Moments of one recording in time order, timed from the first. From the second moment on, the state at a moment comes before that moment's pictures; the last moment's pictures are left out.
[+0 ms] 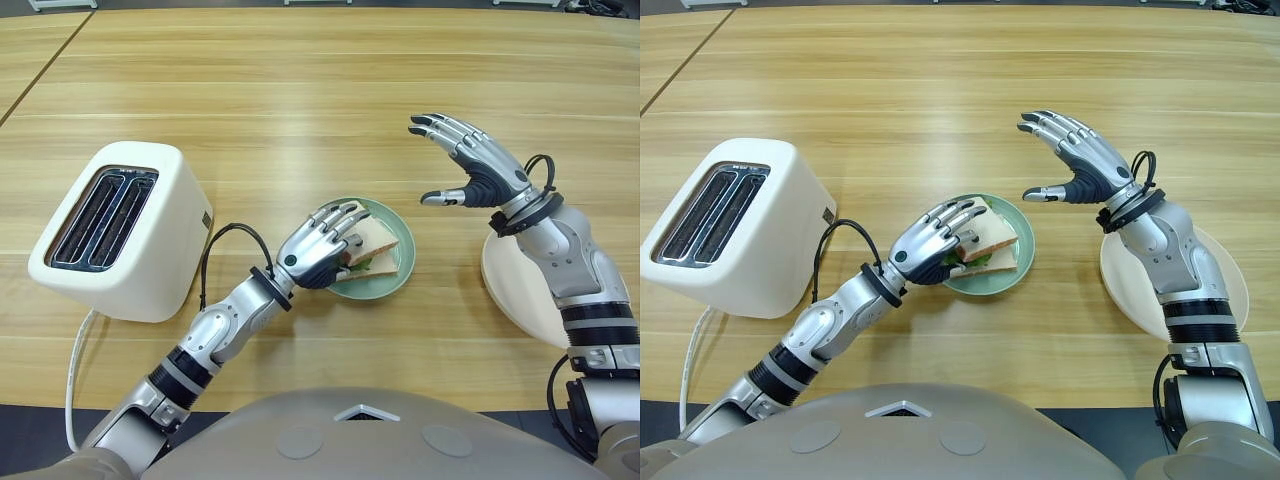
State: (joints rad) left arm -0.01 0.37 -0.59 -0.08 1.08 -0.23 0.16; right arm -0.20 -0.70 0.00 0.12 -0.48 -0.64 0.11
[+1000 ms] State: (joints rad) left arm 0.25 0.56 -0.50 -0.29 0.63 -0.22 -0.41; right arm 0.23 -0.90 0.21 -0.12 -0.39 -0.60 0.59
